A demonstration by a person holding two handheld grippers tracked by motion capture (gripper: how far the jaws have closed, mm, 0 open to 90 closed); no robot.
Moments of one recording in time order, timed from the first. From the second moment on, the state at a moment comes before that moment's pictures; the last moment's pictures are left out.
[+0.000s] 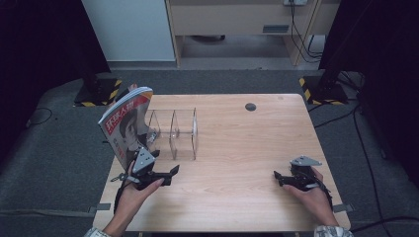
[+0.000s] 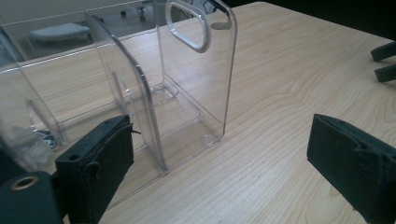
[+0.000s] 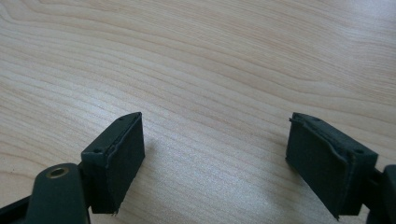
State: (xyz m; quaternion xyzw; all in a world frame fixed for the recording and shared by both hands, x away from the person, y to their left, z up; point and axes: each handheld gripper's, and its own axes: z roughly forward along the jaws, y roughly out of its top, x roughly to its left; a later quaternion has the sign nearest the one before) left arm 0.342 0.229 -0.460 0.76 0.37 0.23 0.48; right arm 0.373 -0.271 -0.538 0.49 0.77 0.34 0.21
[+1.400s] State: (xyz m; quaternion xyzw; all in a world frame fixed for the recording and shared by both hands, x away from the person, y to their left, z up) left arm 0.358 0.127 -0.491 0.83 0.32 0.17 0.43; right arm 0.372 -0.271 -0.538 0.49 0.78 0.34 0.21
